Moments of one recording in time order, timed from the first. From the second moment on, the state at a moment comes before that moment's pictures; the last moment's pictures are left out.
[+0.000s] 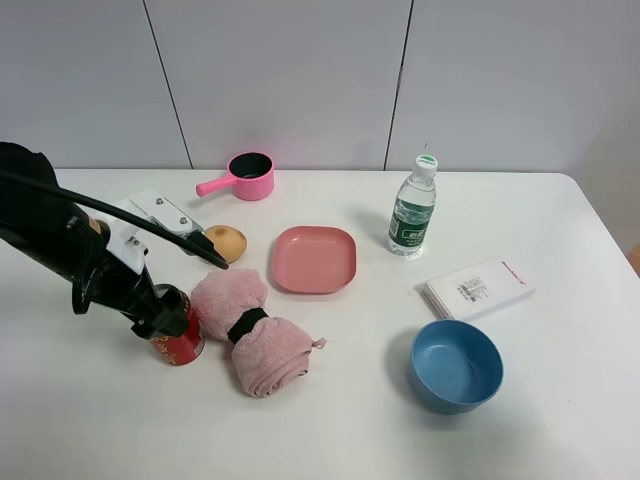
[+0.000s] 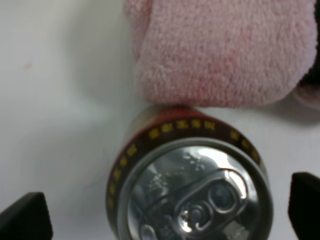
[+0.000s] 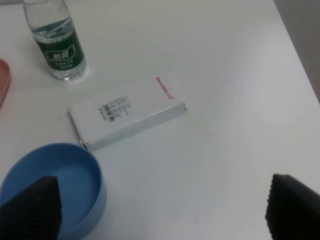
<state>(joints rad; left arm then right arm) -0.35 1.51 -0.77 -0.17 0.62 0.50 -0.02 0.00 -0.50 0.01 1.06 0.08</state>
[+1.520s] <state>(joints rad) -0.35 1.57 -0.96 -0.17 0.89 0.47 -0.02 0.00 -0.50 0.01 1.06 0.08</state>
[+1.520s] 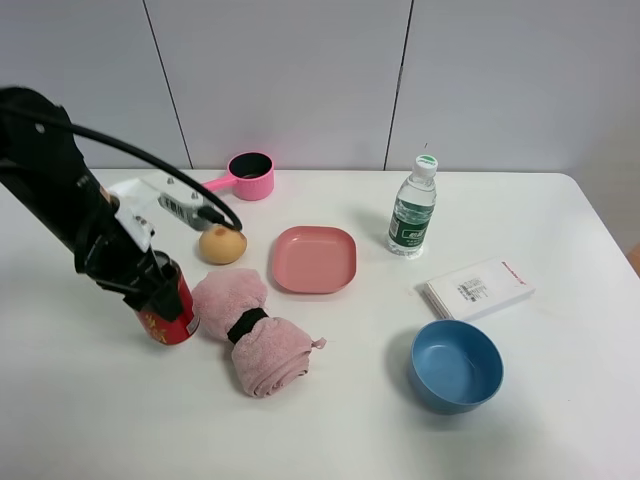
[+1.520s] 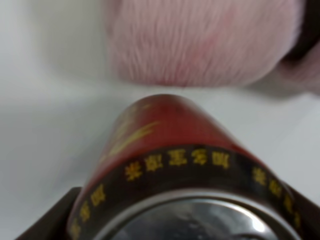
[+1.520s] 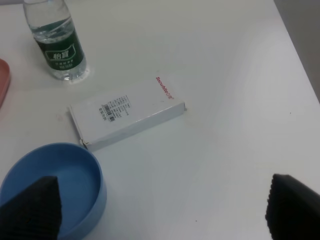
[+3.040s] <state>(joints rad) -0.95 1.87 -1.78 -0.07 1.21 0.38 -0.02 0.00 -0.50 0.01 1.06 0.08</state>
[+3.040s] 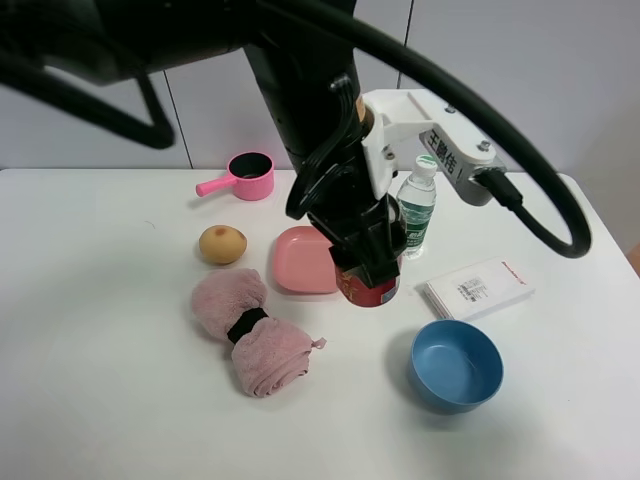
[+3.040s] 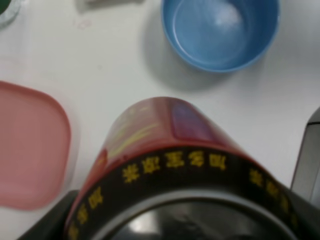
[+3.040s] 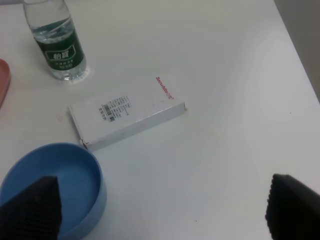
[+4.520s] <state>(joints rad) -0.69 2.10 -1.93 0.02 0.93 0.45 -0.02 0.00 -0.50 0.01 1.06 0.08</state>
